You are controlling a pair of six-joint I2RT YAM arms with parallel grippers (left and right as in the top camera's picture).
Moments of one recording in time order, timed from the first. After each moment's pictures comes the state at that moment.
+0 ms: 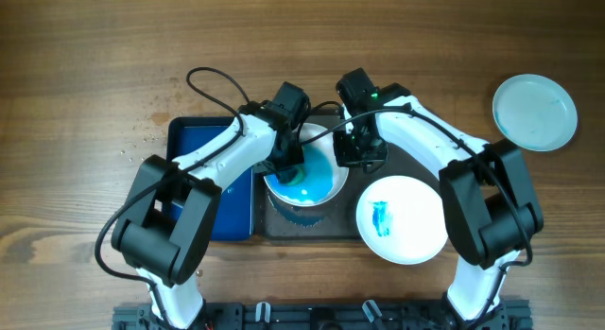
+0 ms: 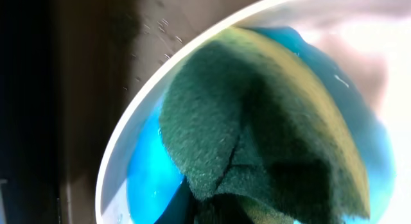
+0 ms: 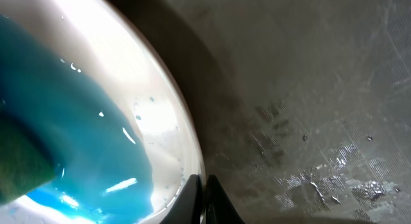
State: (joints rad) left arm -0.51 1.92 1.21 -0.77 0.01 -0.69; right arm 0.45 1.98 1.32 -0.89 -0.18 0.34
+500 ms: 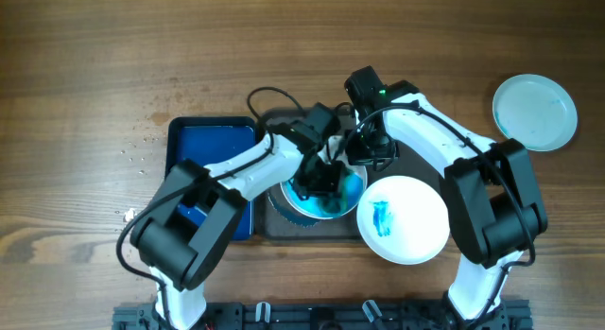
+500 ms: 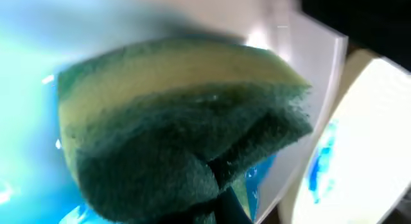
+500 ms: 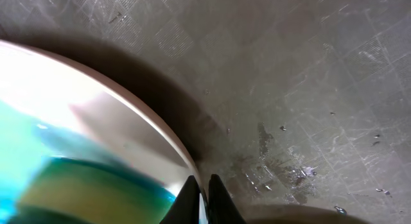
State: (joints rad) left arm -0.67 1.95 1.16 -0.59 0.50 -0.48; right arm 0.42 1.97 1.32 -0.92 -0.09 0.32
